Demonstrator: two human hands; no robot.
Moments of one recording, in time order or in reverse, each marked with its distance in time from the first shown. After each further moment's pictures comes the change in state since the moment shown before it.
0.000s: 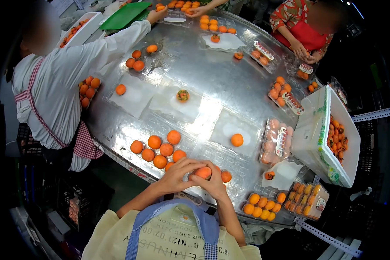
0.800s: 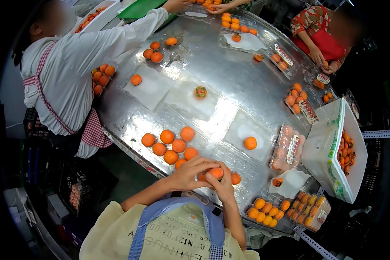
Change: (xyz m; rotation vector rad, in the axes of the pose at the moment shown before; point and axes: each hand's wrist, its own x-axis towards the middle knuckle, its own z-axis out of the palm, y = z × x) left_hand 0.004 0.008 -0.004 -0.050 -0.022 -0.057; right_hand 0.000 0.015 0.004 0.113 0.067 -0.027
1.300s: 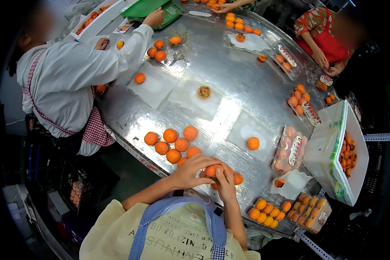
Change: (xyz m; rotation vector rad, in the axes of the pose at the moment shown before) left_hand 0.000 -0.008 -0.001 0.035 0.104 0.076; right_hand 0.000 -0.001 0.003 0.194 -0.019 0.111
